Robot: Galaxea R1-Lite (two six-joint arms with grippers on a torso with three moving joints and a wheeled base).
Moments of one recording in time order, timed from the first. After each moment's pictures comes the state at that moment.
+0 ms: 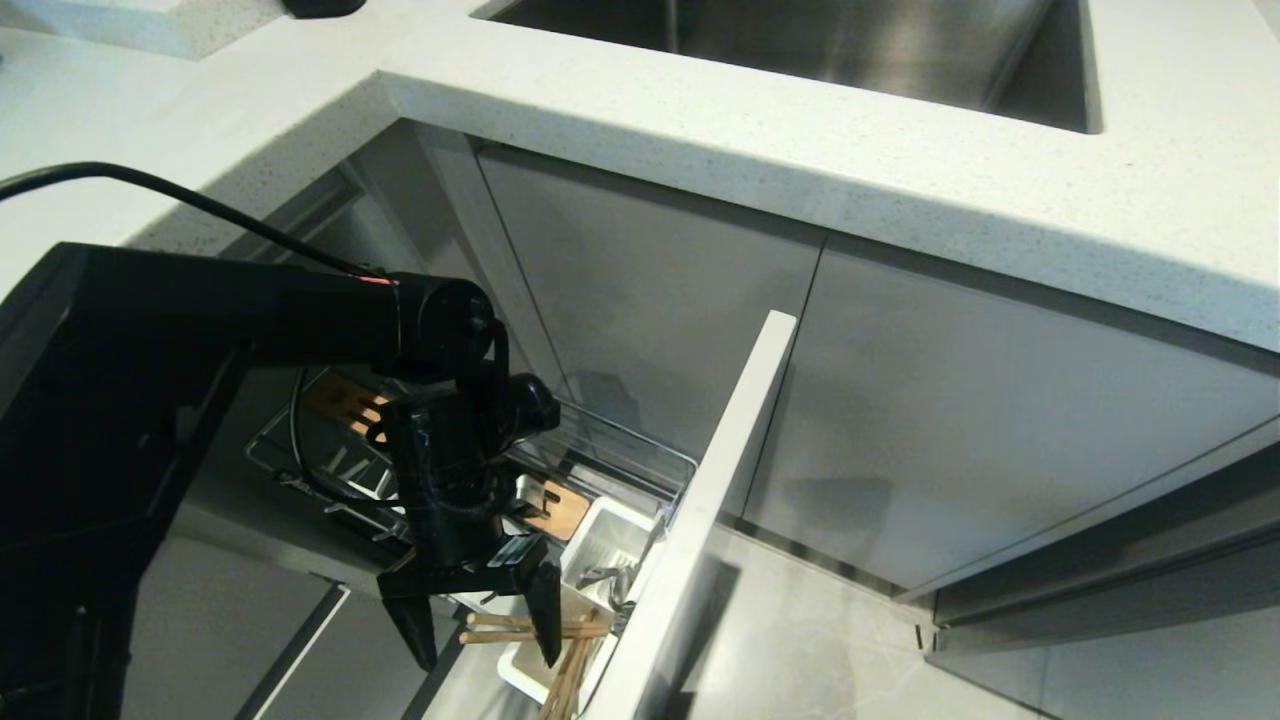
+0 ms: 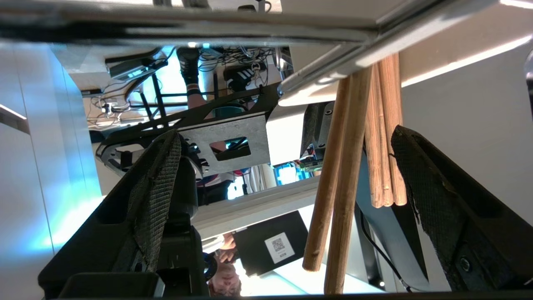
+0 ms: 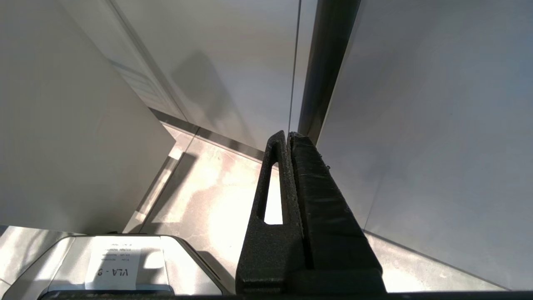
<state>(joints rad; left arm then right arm) -0.46 2.15 -1.77 1.46 -0.25 -0.24 0.00 0.00 0.00 0.00 0.00 0.02</state>
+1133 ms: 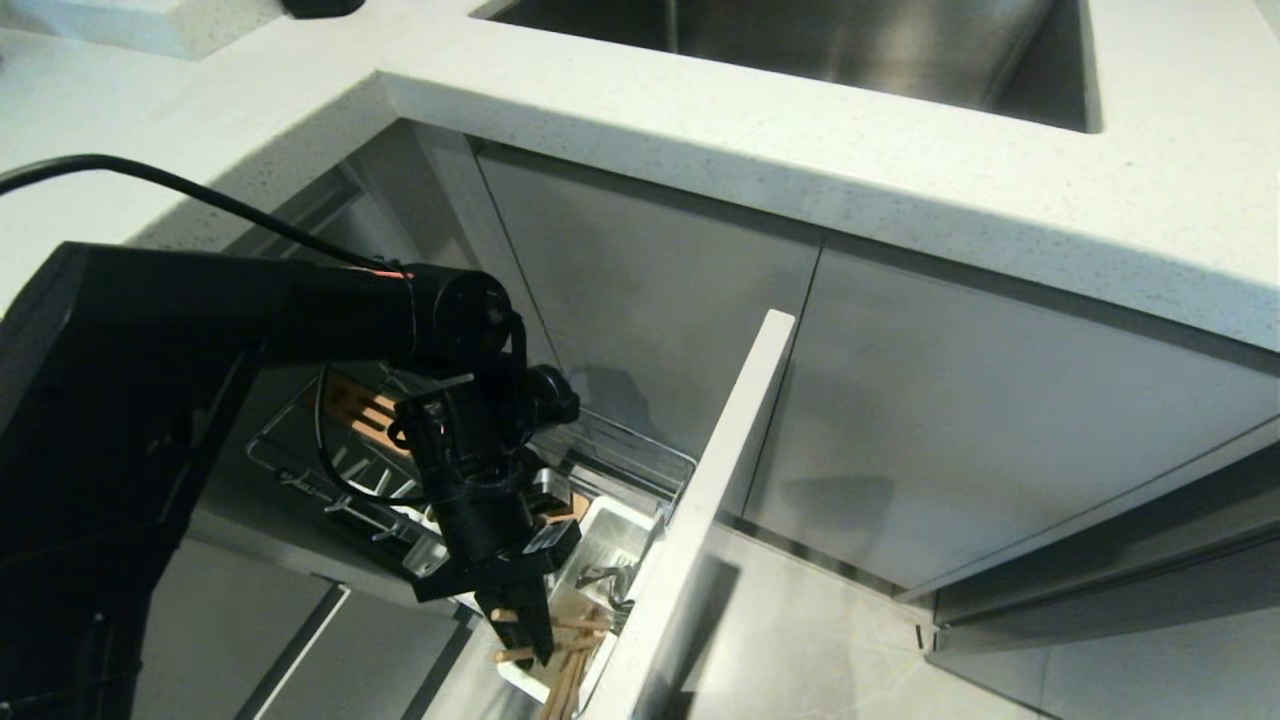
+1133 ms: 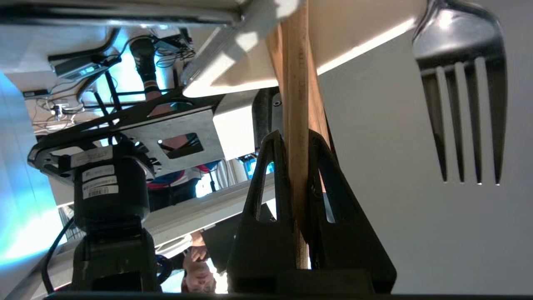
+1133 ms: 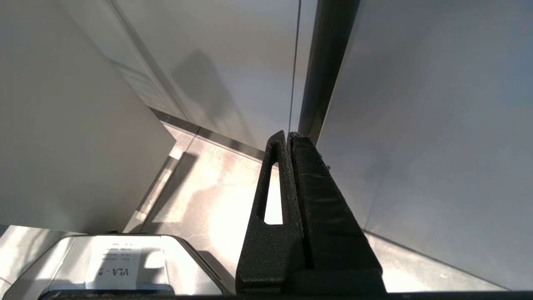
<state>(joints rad) -0.50 2.16 -1.82 1.46 -0.40 -0.31 0.01 0.00 0.00 0.00 0.00 0.02</state>
